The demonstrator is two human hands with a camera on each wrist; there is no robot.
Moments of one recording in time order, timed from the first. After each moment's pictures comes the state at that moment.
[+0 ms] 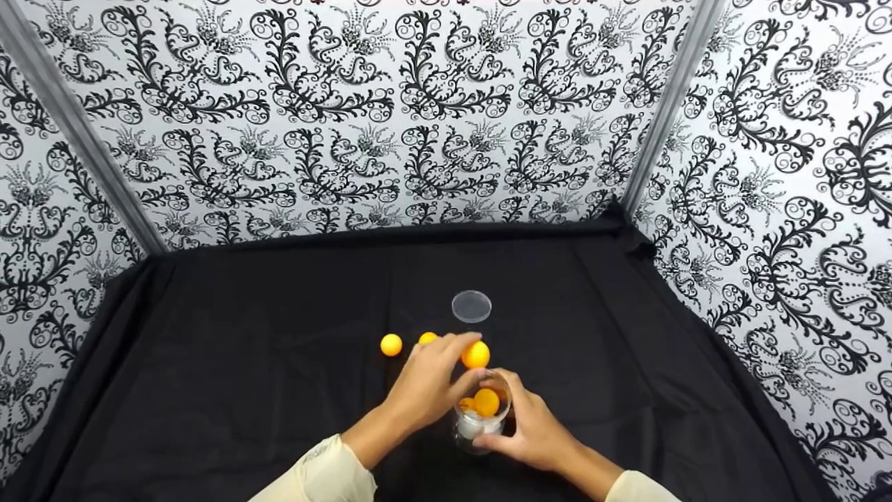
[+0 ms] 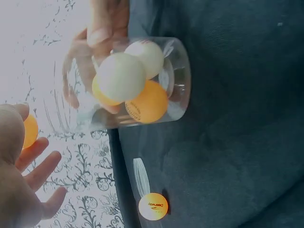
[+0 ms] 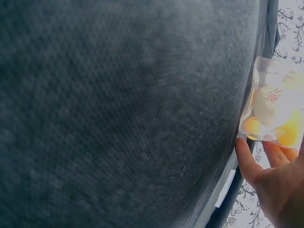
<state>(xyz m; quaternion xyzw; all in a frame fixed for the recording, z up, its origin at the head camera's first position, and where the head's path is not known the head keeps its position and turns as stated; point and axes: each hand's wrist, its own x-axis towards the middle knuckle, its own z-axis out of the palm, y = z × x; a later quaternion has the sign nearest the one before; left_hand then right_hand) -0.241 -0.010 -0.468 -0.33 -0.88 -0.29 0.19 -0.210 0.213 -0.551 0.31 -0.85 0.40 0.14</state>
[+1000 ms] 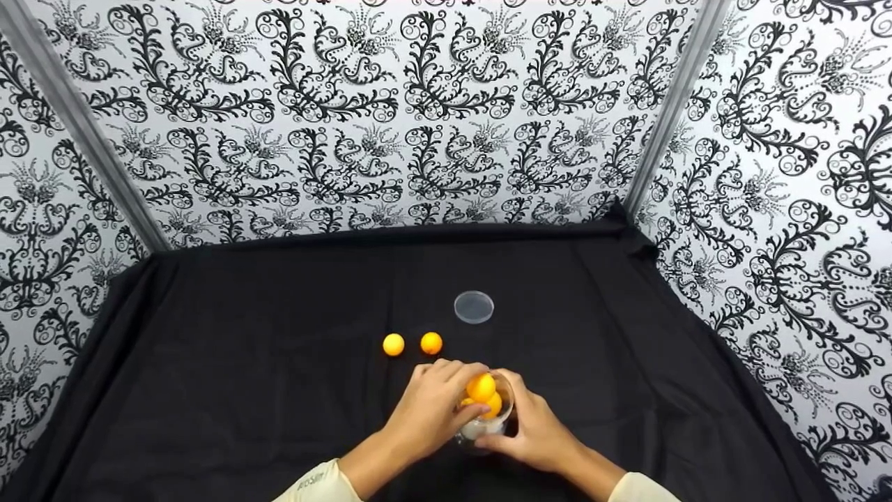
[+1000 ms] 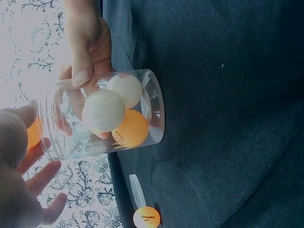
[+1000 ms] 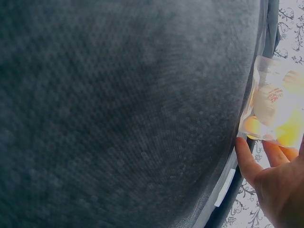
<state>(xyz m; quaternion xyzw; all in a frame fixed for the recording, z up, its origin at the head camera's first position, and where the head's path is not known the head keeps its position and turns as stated) -0.214 -0.015 -0.483 -0.37 -0.87 -0.24 0.23 -0.207 0.213 -0.548 0.30 -0.85 0.41 0.12</state>
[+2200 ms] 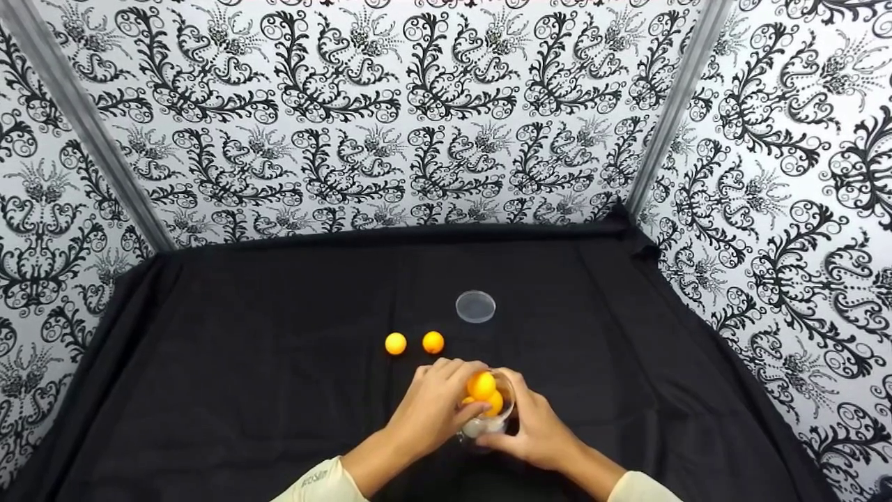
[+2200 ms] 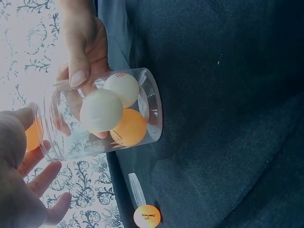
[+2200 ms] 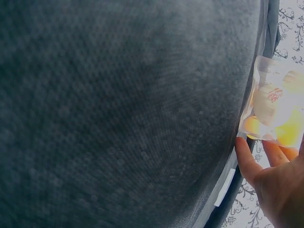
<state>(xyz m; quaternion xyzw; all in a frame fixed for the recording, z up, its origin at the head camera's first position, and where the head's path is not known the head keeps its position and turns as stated) -0.213 -0.014 -0.483 -0.36 -0.88 -0.25 0.20 -0.209 0.213 -0.550 0.31 -0.85 0.41 0.13</state>
